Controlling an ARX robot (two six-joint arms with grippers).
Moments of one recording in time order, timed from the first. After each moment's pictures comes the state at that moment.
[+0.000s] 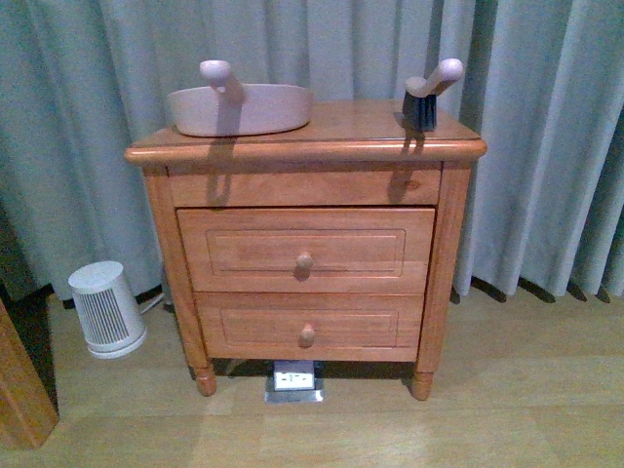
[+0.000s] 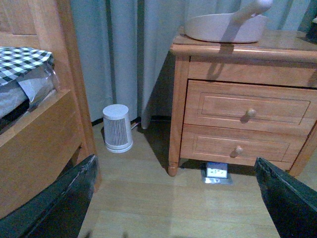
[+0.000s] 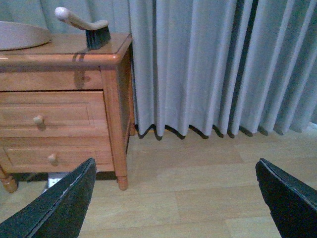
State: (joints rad) left arm -0.01 0.00 0.01 -0.01 0.00 0.00; right arm 0.00 0.00 0.02 0.00 0.00 0.00
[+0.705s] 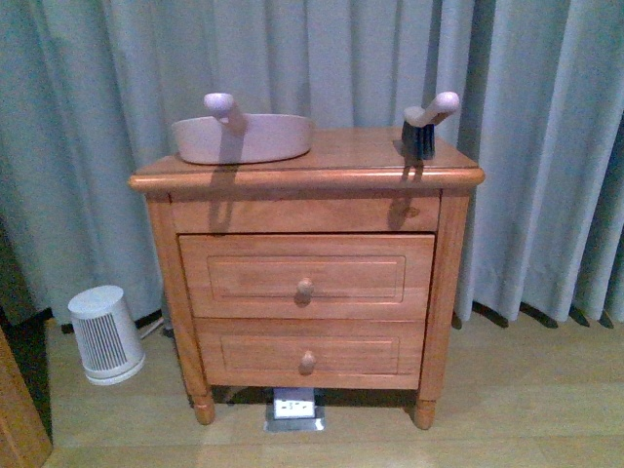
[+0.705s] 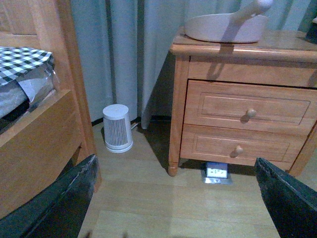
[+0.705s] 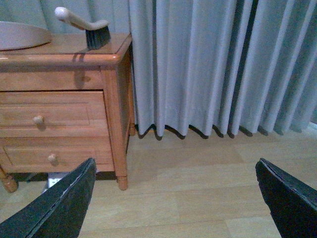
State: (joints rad) left arm -0.01 0.00 0.01 -0.01 0.00 0.00; right arm 0.00 0.00 0.02 0.00 0.00 0.00
